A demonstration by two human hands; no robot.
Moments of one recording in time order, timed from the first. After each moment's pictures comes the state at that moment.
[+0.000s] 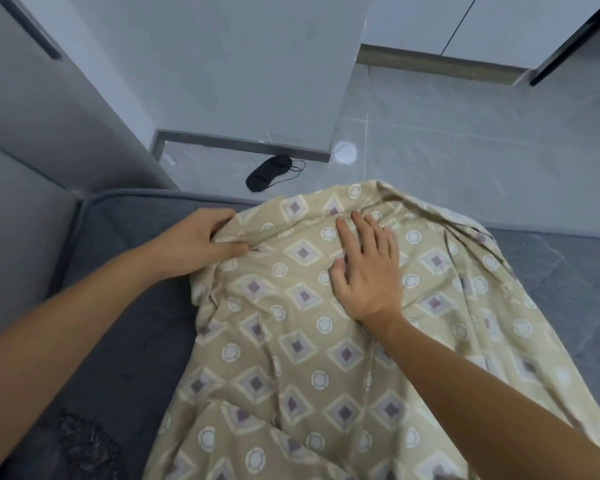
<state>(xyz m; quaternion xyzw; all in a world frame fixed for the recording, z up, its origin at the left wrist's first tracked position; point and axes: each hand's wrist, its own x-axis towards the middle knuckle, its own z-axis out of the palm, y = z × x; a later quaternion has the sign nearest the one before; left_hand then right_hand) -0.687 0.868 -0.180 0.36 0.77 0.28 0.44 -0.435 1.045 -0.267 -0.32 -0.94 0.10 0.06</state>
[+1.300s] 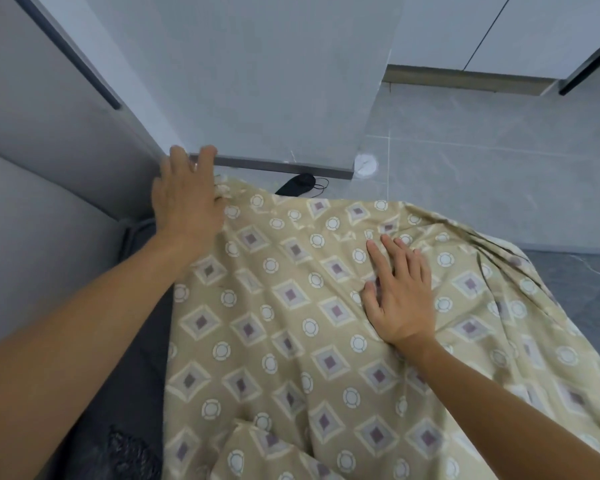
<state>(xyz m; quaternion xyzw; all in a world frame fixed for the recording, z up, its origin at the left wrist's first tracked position) -0.755 0.891 -0.166 0.34 0.94 0.04 -0.03 -0.438 1.044 -0.266 -0.33 -0.94 0.10 0.08</state>
